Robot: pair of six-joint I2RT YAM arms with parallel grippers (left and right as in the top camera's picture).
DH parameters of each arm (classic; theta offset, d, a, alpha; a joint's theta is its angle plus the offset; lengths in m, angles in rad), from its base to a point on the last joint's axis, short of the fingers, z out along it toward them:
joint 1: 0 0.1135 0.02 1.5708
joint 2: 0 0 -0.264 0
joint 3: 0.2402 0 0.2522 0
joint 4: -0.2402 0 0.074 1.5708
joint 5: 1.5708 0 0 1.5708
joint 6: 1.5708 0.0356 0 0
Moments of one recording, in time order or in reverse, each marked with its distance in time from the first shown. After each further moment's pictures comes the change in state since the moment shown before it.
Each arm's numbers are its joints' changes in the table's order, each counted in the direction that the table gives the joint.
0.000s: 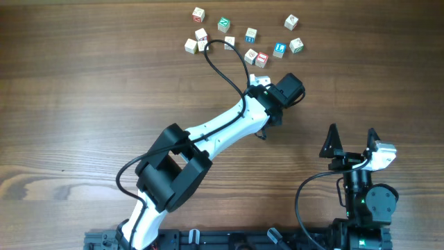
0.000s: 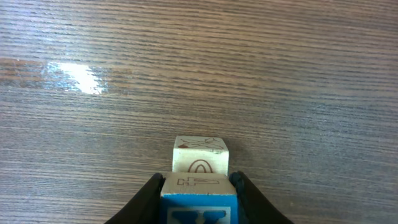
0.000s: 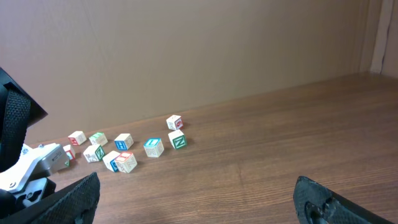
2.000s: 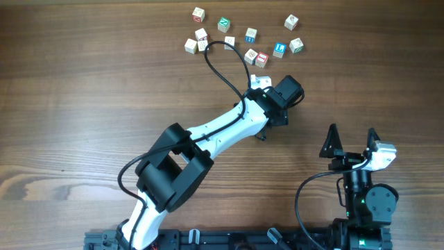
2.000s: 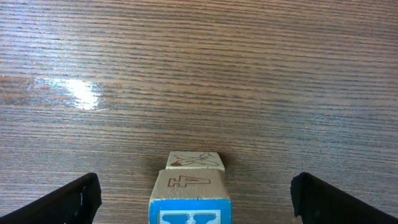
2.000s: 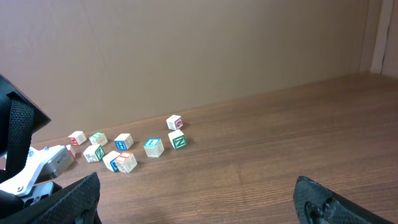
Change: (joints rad) left arm 0.000 0.000 -0.045 0.087 -0.017 0.026; right arm 0.000 0.000 0.000 0.000 0.000 0.000
